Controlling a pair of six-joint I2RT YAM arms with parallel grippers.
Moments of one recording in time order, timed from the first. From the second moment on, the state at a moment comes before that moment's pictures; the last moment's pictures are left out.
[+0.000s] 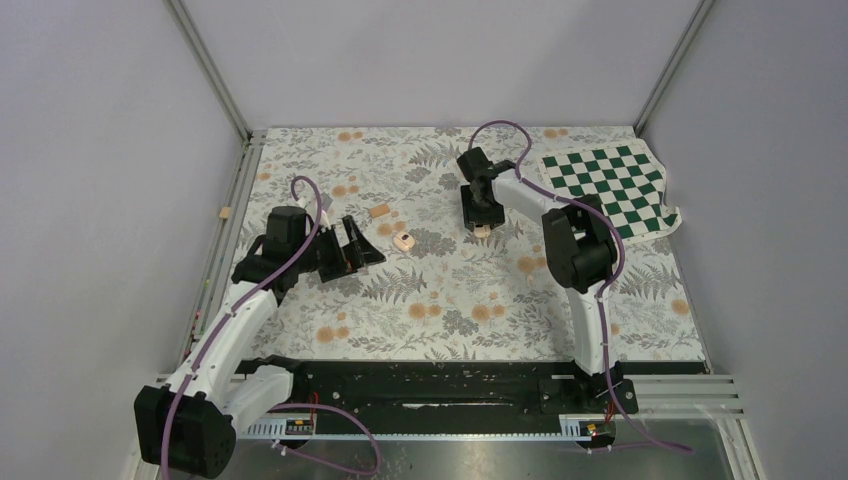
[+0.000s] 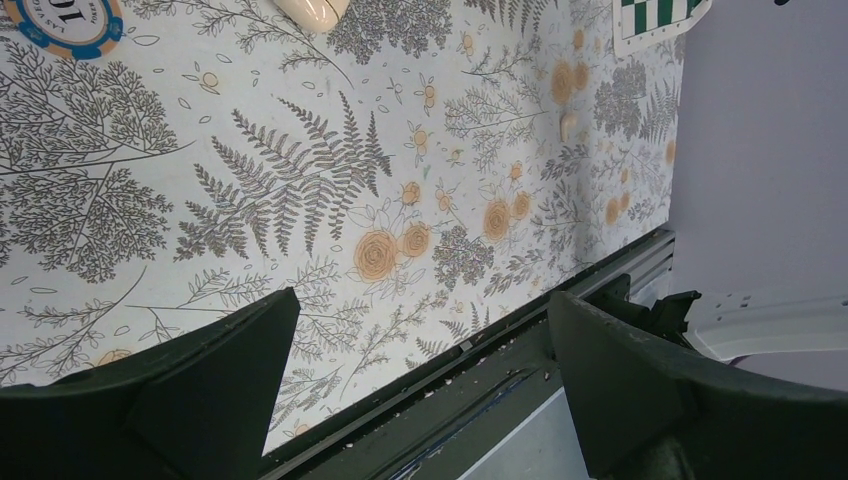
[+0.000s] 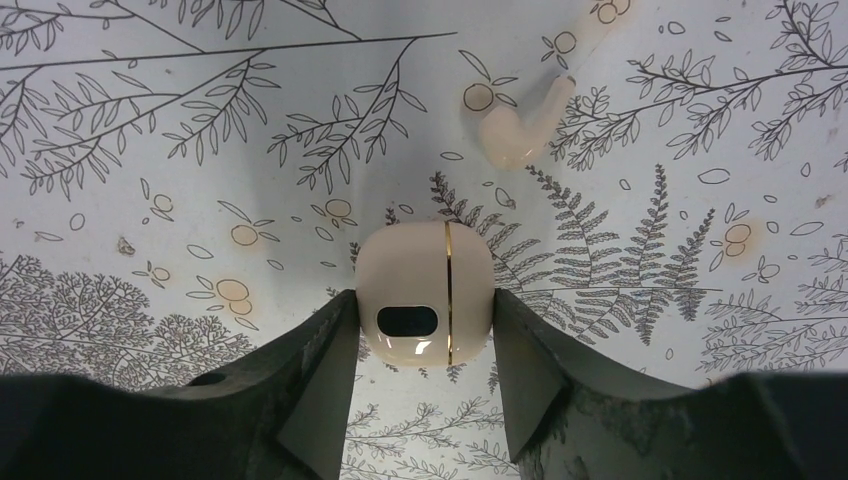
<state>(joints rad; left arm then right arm) -0.21 0.97 0.75 -0.50 0.52 -0.61 0.48 2.18 1.69 -0.76 0.17 0.35</state>
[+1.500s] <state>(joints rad) -0.45 1.26 0.84 -0.50 0.39 -0.64 0.72 1.29 0.62 -0.42 -0.01 0.74</state>
